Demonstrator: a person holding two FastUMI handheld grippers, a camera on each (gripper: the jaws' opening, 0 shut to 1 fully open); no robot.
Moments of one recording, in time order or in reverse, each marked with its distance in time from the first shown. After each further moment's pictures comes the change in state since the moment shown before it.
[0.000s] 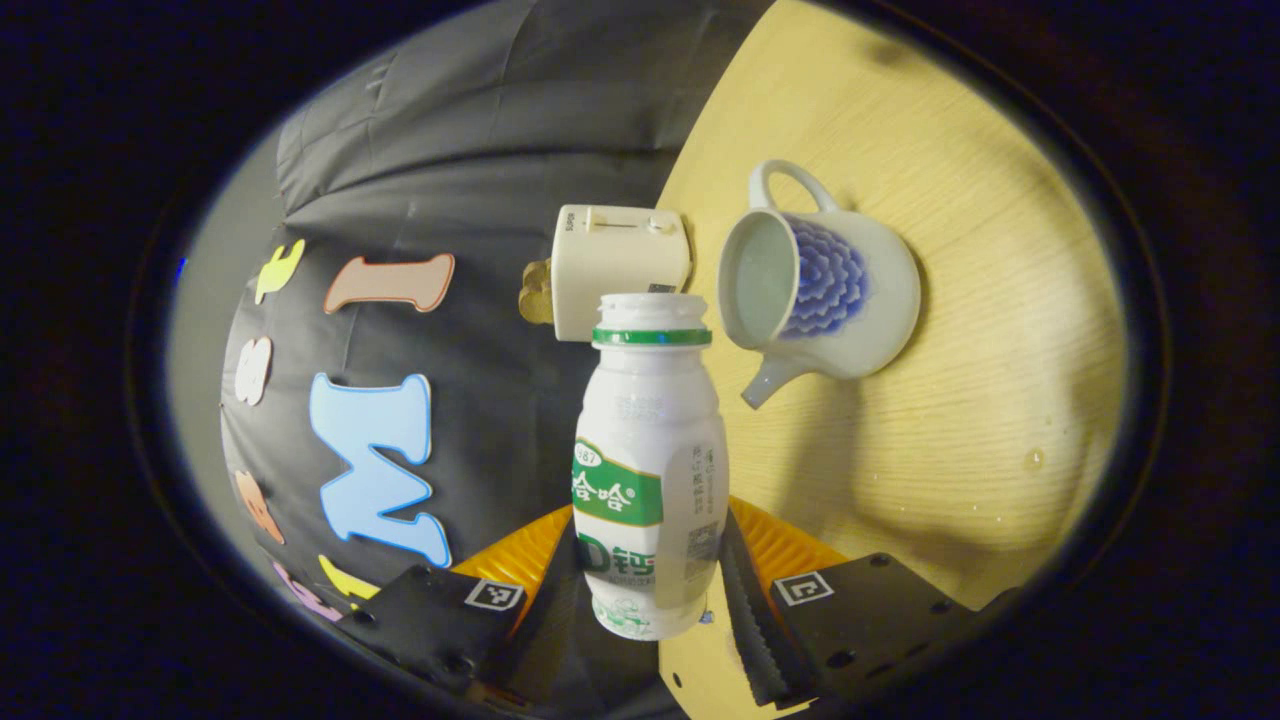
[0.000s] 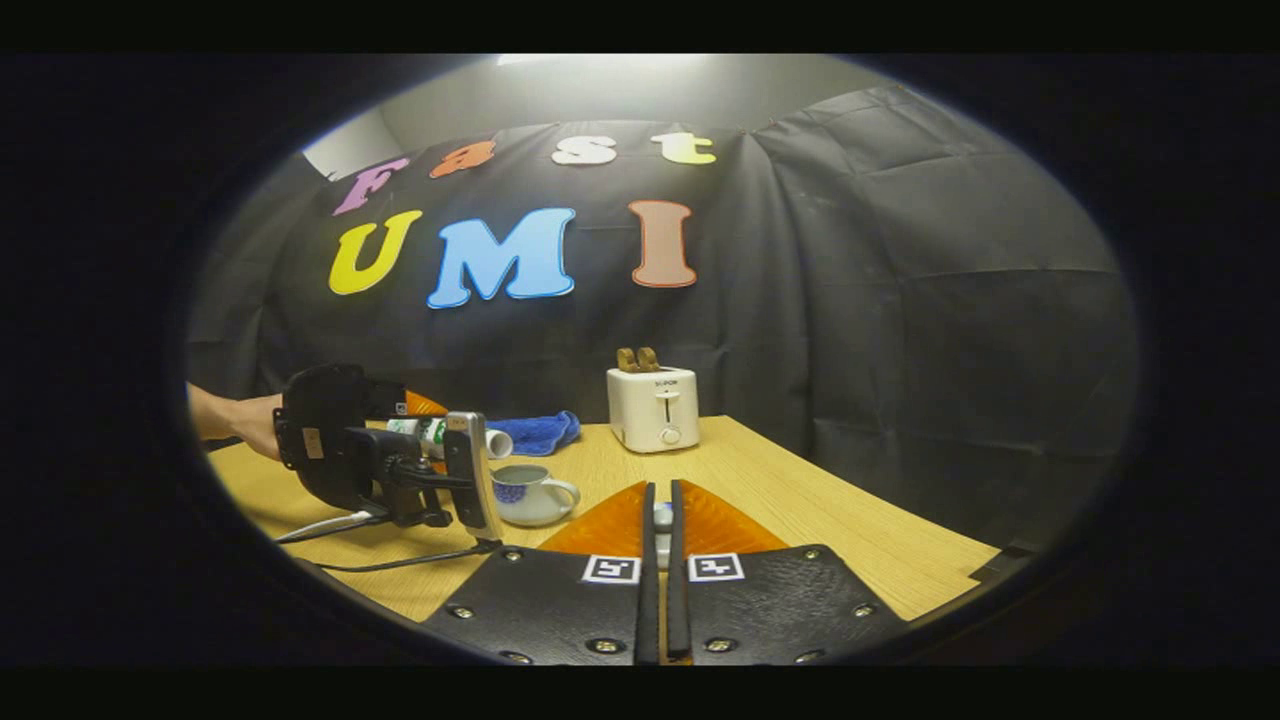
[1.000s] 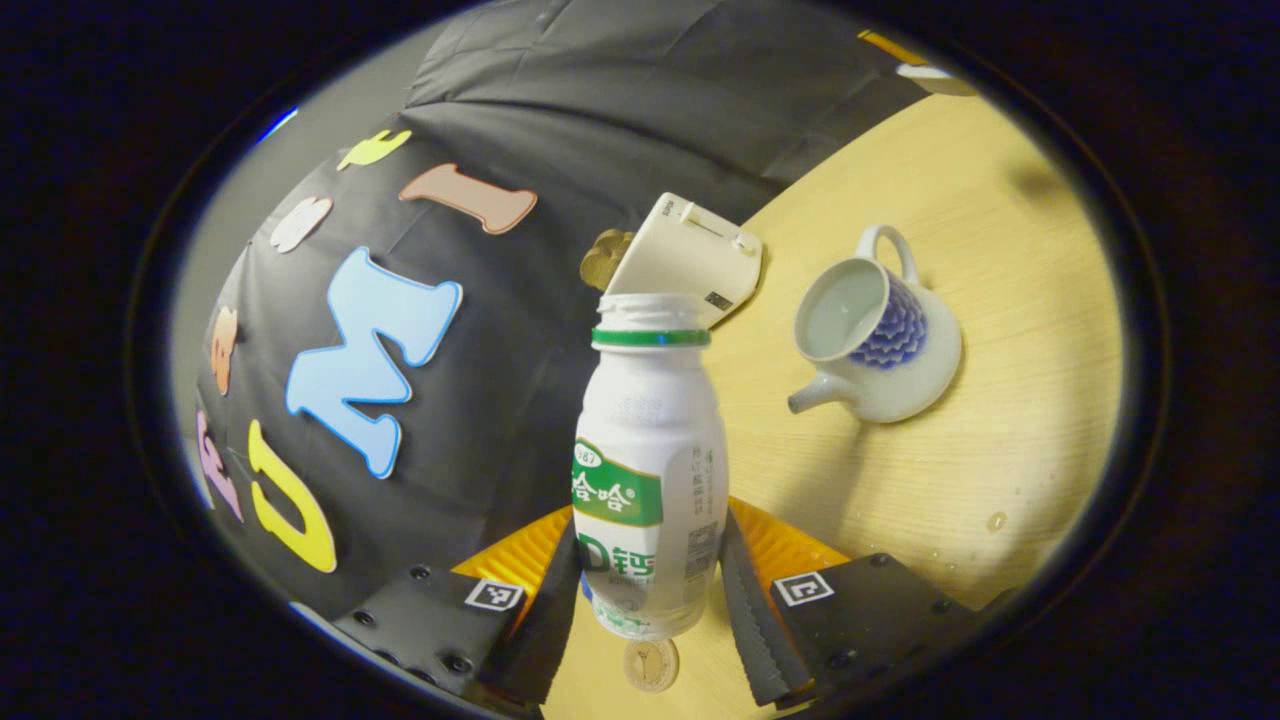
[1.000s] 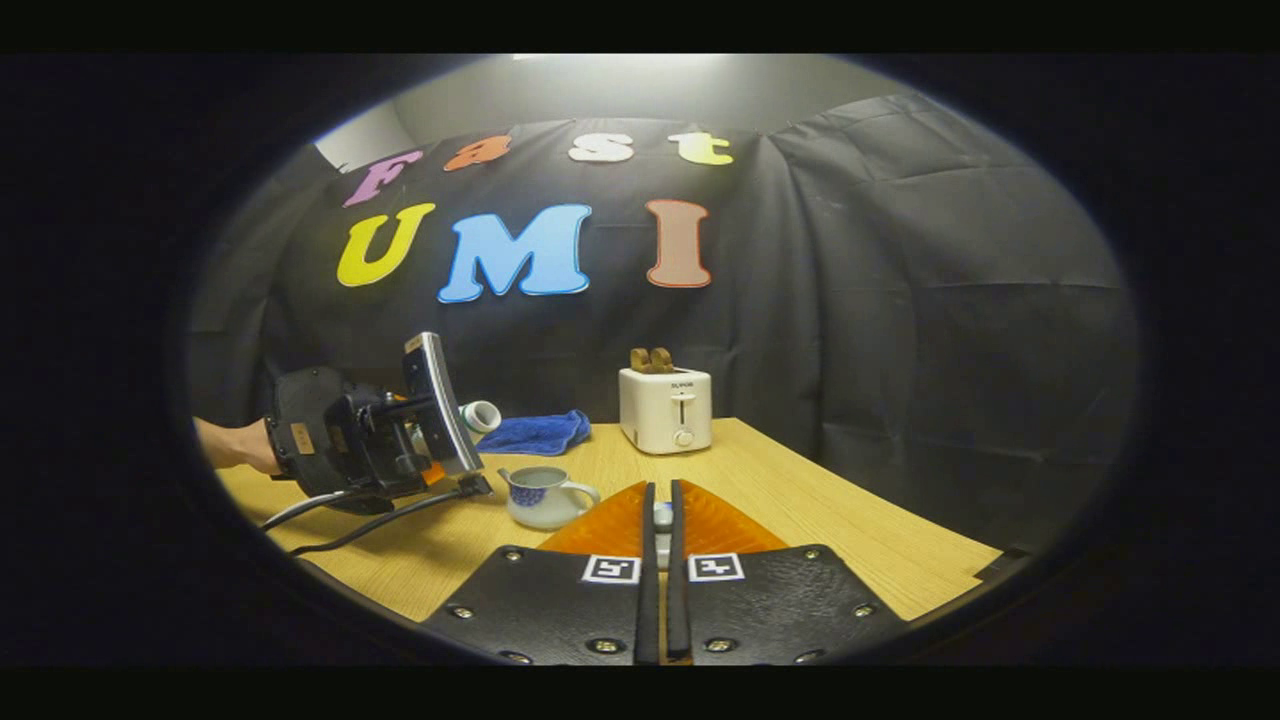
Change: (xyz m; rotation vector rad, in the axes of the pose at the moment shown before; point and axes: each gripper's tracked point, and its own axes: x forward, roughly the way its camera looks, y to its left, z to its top) left arm -0.009 -0.004 -0.019 -0.388 -0.028 0.006; right arm 0.002 0.018 0.007 -0.027 0.002 0.008
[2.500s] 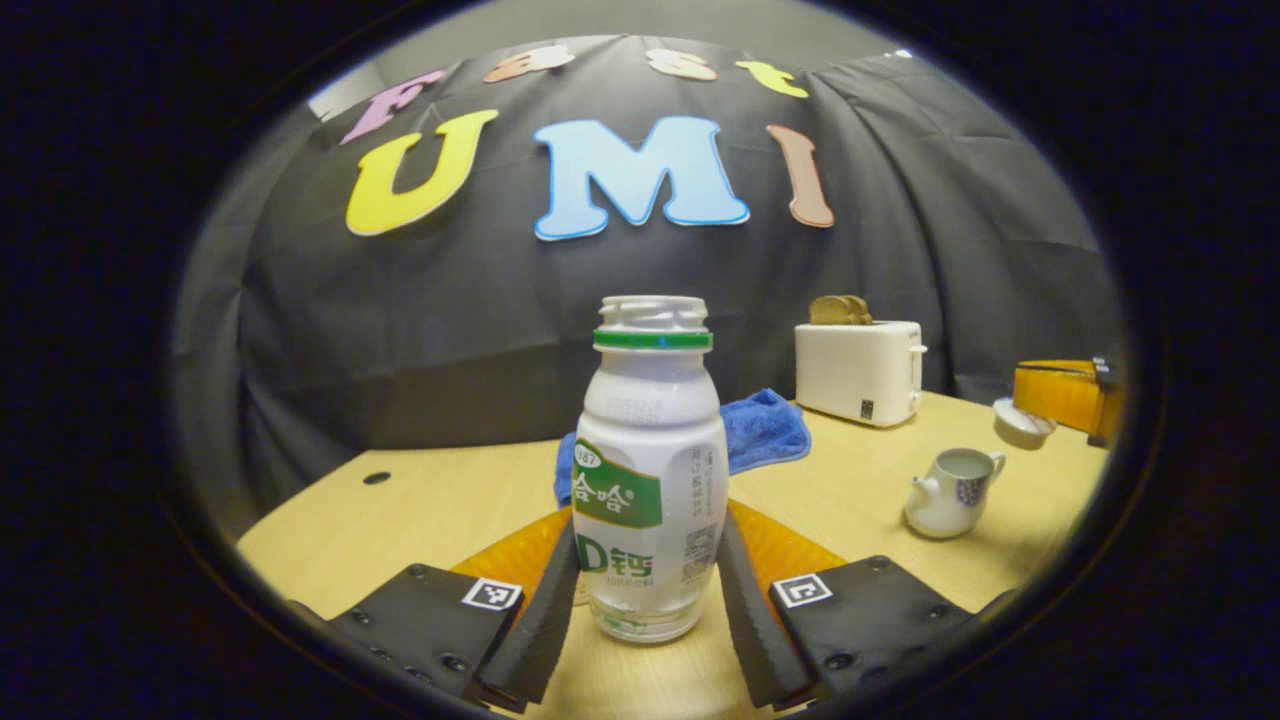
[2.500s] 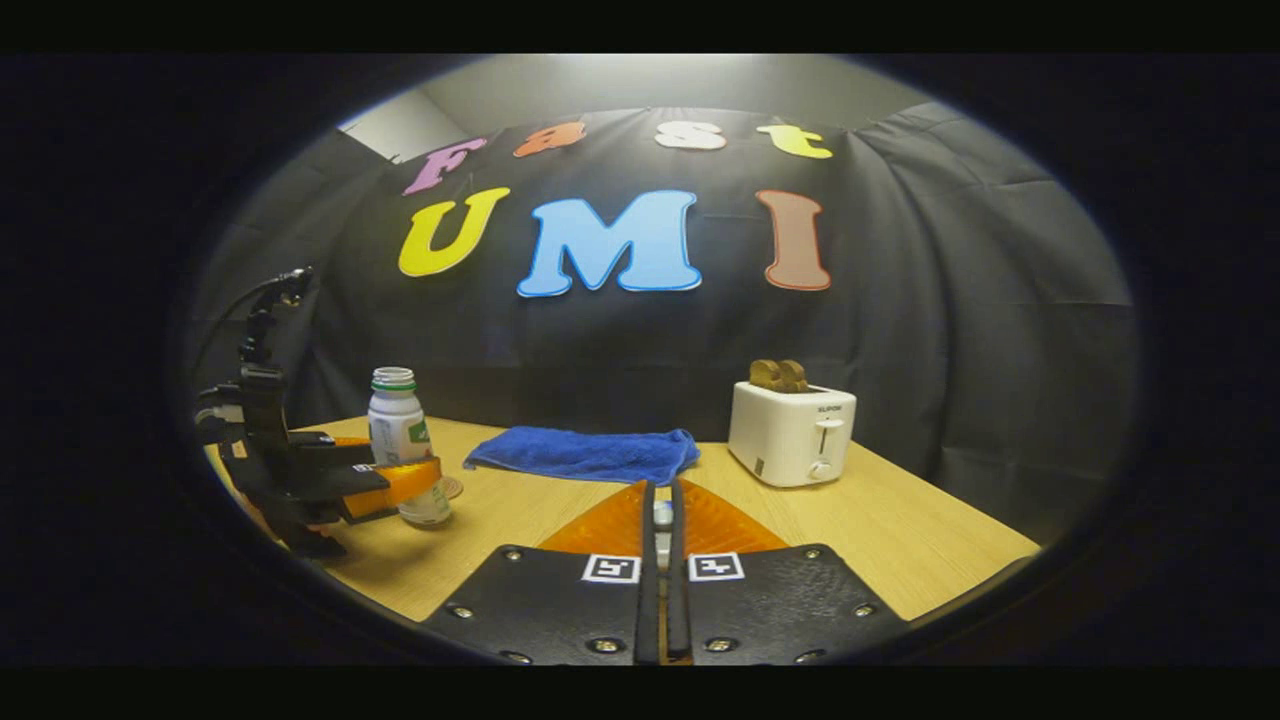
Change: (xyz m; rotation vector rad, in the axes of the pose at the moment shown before) left arm -0.061 0.057 -0.107 -0.999 -0.017 0.154; right arm 0.074 0.120 0.021 -0.056 -0.020 0.199
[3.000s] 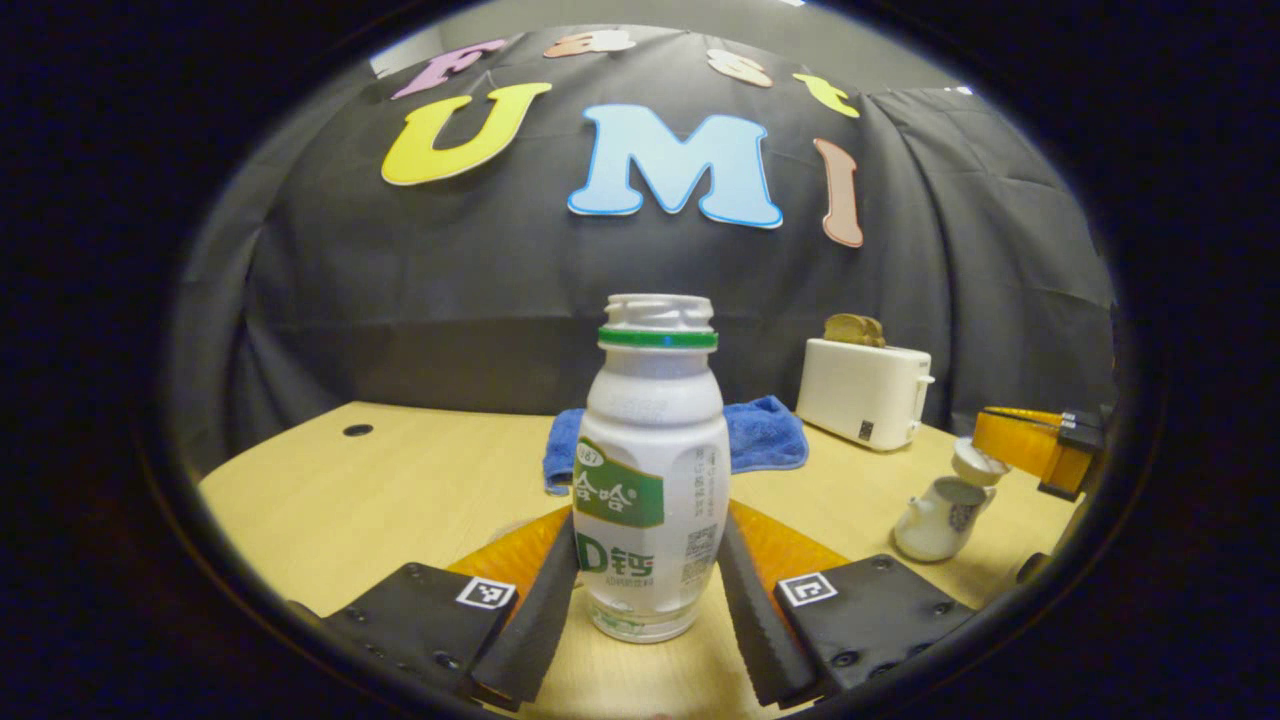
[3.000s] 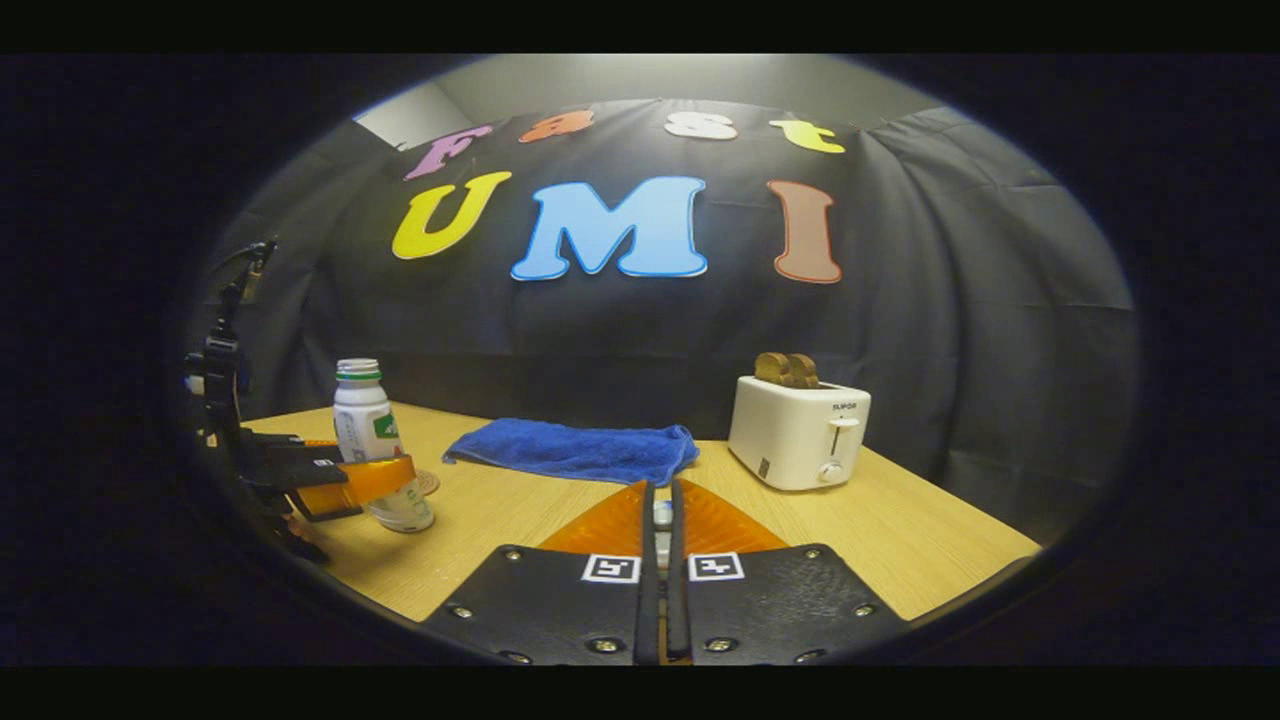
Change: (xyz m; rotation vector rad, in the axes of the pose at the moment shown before) left arm 0.007 0.012 -0.026 -0.197 0.035 0.026; right arm 0.048 0.011 -0.014 -0.035 0.016 0.006
